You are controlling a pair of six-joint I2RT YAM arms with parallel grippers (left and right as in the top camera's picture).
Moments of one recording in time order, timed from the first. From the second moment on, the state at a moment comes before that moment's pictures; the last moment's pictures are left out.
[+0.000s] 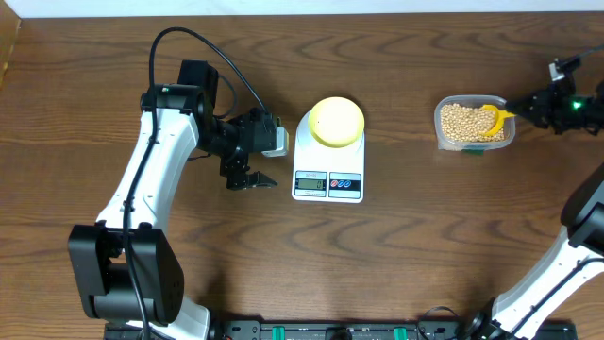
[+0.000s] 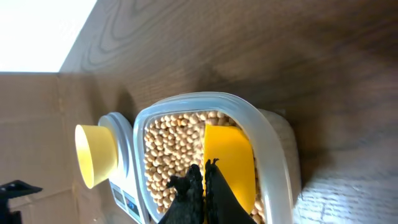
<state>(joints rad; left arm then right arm) -0.08 1.72 1.40 -1.19 0.70 1.50 -0.53 2.21 1.78 -1.04 -0.89 -0.17</state>
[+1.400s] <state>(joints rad) -0.08 1.72 1.40 -1.19 0.70 1.50 -0.57 2.21 1.78 -1.03 -1.28 -0.17</state>
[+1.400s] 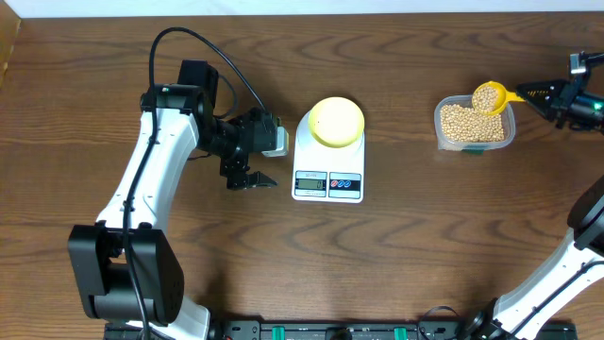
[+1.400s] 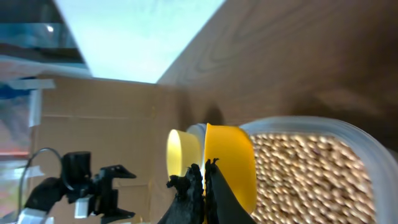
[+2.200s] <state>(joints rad) -0.08 1.72 1.40 -1.19 0.70 1.50 -0.57 2.21 1.77 -1.01 -1.47 -0.11</state>
